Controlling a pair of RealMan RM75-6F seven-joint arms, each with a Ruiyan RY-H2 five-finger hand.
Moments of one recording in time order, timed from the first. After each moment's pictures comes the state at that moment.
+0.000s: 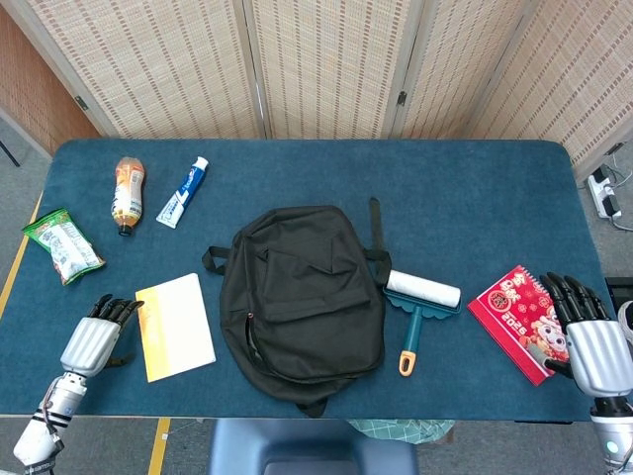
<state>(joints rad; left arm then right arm) -0.29 -1.54 0.03 -0.90 1.61 1.30 -0.16 0.06 -1.09 0.06 -1.65 -1.57 1.55 -0.06</state>
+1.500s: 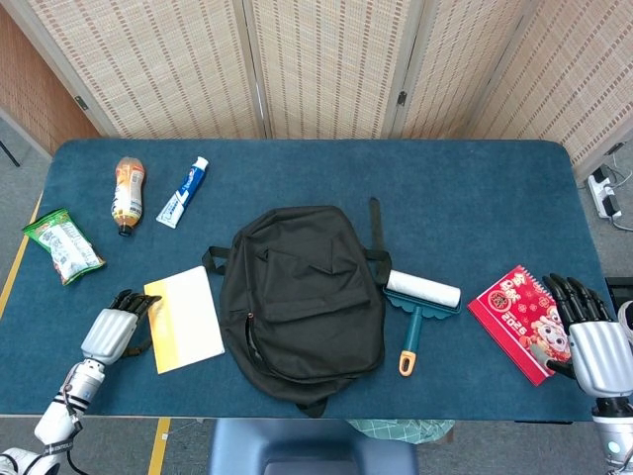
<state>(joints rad) -0.37 -1.59 0.03 -0.85 1.58 1.21 -0.25 0.06 -1.10 0.06 -1.63 -1.56 1.55 -0.03</state>
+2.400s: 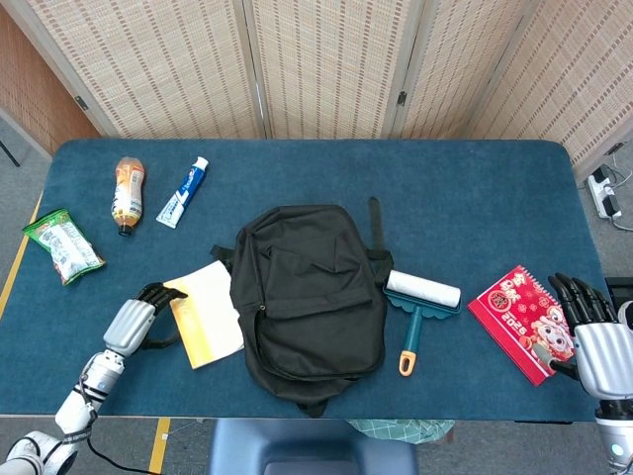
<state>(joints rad) -0.42 -1.69 0.04 -0.73 1.65 1.33 -0.61 0.04 -1.11 0.06 -1.62 -1.57 1.58 -0.02</state>
